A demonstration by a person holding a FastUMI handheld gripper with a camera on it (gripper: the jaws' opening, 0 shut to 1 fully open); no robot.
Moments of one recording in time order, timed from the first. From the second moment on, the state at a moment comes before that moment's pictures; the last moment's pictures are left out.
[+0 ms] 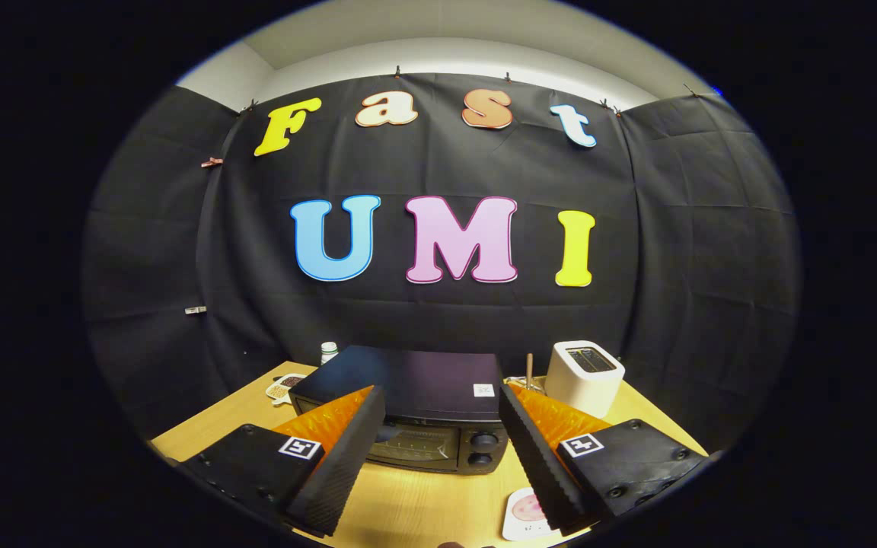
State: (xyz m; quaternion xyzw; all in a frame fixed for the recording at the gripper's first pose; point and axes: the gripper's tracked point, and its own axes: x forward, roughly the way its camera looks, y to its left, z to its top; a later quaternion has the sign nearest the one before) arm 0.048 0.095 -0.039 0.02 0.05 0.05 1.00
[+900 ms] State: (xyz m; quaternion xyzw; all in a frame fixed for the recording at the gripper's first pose) arm 0.137 0.176 -0.147 0.02 0.15 -0.01 0.99
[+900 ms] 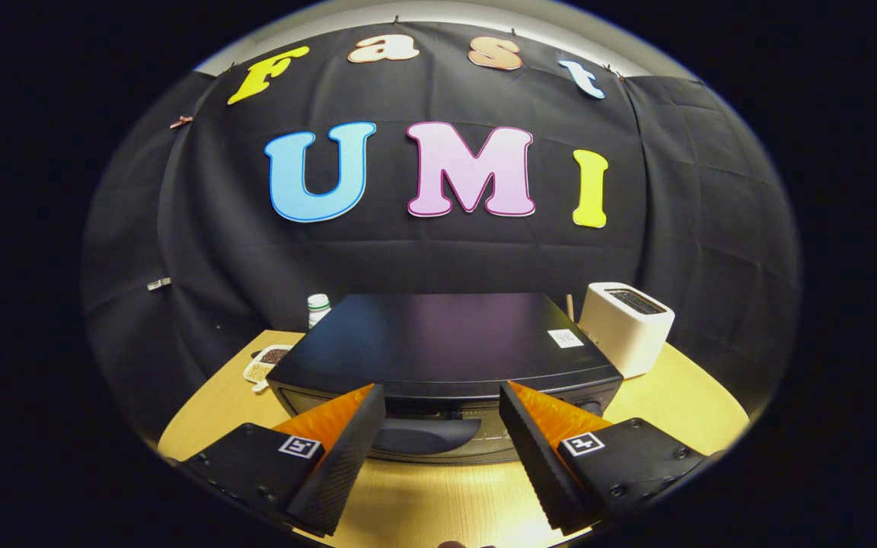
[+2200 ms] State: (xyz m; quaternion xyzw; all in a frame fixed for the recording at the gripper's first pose) arm 0.069 0.192 -0.195 0.03 0.22 0.00 0.98
